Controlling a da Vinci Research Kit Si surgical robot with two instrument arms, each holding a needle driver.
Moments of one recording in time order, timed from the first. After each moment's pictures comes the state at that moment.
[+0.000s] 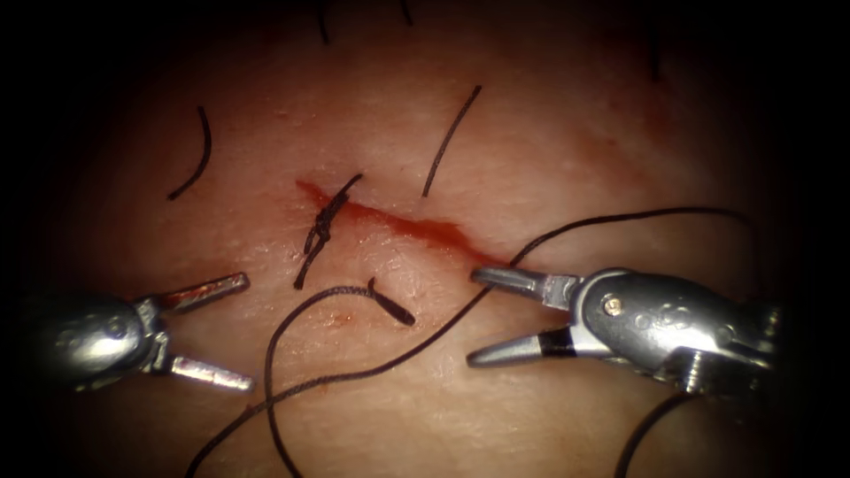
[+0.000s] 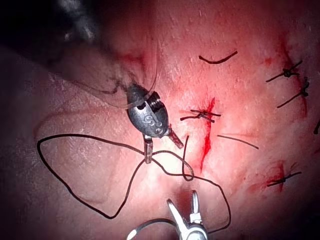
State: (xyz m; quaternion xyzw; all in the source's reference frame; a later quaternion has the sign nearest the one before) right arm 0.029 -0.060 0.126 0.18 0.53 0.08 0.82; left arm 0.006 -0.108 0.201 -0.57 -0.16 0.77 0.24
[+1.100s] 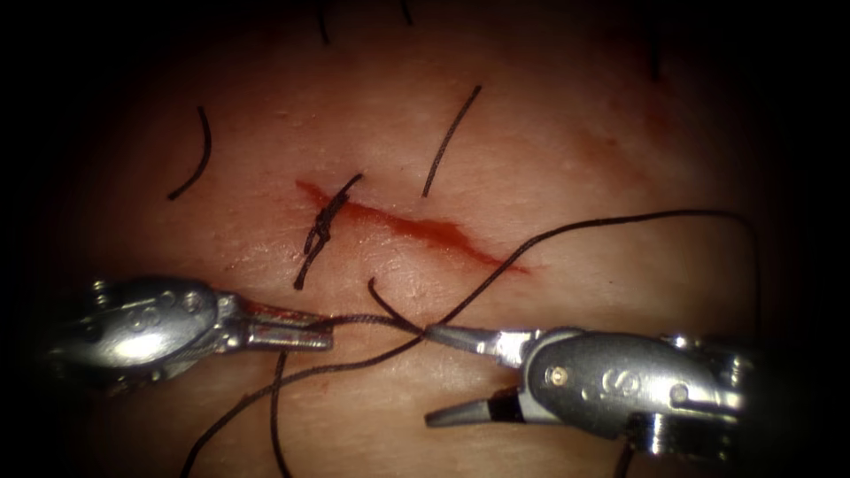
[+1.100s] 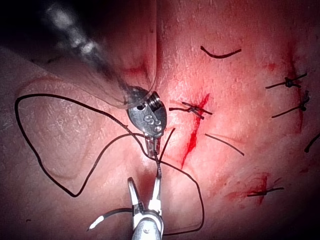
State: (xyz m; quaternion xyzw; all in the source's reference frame) right arm 0.033 -0.063 0.124 0.11 0.49 0.02 0.86; left arm 0.002 -0.106 0.204 -0.53 -0.25 0.75 0.31
